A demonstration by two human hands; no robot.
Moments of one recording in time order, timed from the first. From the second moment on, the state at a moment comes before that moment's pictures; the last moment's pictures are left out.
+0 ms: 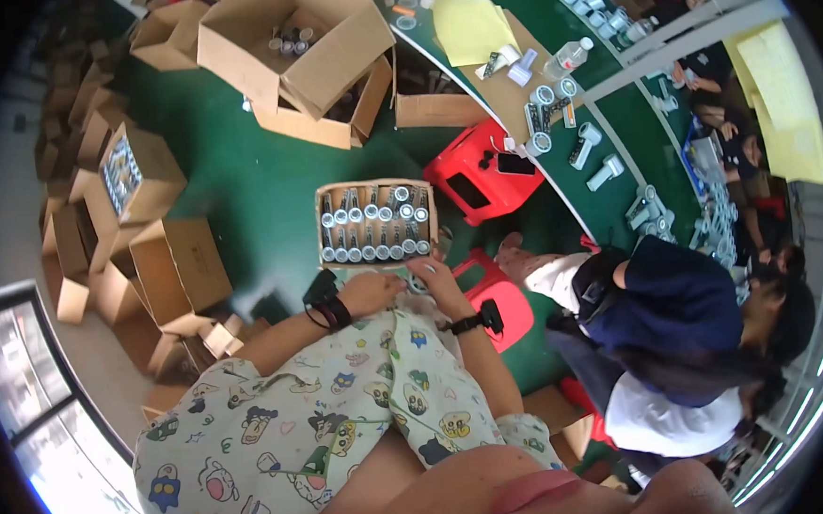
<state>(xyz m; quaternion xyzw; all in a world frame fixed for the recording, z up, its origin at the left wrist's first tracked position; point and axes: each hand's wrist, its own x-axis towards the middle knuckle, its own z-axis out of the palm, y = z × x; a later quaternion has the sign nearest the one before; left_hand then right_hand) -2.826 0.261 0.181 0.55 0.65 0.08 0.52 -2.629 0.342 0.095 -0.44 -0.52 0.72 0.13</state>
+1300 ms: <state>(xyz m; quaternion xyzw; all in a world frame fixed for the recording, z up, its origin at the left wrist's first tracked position) -2.262 -0.134 0.097 0.78 0.13 -0.06 0.61 -2.164 -0.331 0.125 -0.54 0.18 0.52 0.64</state>
